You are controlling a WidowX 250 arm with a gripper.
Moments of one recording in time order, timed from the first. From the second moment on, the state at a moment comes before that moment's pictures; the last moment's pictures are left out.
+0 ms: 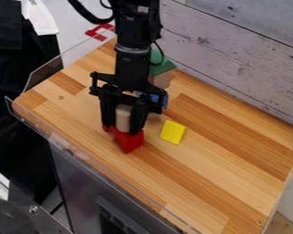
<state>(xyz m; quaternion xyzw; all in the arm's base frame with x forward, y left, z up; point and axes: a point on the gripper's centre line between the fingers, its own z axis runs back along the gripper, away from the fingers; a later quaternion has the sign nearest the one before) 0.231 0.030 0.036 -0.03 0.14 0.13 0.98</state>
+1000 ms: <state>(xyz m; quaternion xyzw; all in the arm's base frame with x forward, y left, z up) 0.232 0.037 0.050 -0.04 0.11 0.15 0.98</state>
